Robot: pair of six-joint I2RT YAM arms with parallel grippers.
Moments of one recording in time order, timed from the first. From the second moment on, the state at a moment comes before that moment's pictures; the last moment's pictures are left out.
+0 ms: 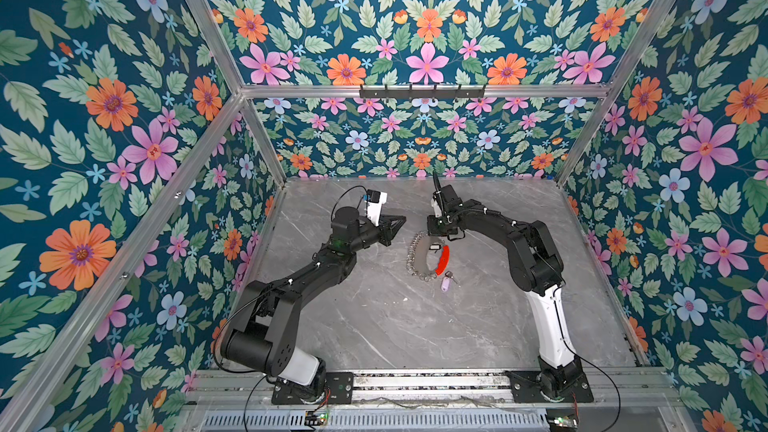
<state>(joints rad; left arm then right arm) -0.38 1.50 0.80 0.53 0.60 -0.37 0.48 2.26 1.78 -0.56 -0.13 0.38</state>
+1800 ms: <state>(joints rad) -0.40 1.47 0.99 0.68 0.94 -0.42 0.53 1.35 1.07 0.21 -0.65 0.32</state>
